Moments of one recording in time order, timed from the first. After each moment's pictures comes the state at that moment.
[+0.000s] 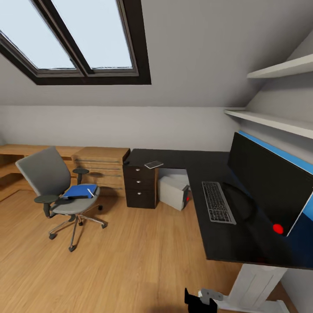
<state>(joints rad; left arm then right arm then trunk) -0.06 0.03 0.06 -0.47 0.34 -0.26 -0.04 -0.46 0.13 -0.57 -0.02 0.38 -0.50 -0.05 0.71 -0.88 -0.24</state>
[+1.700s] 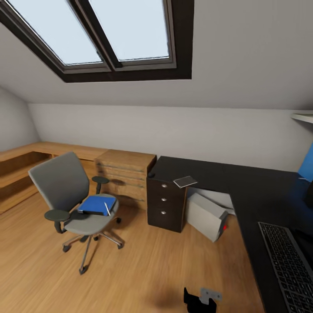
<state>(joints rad) -0.06 0.03 0.06 -0.46 0.34 -0.25 -0.05 -0.46 0.14 -0.57 -0.01 0.38 -0.51 -0.05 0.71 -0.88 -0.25</state>
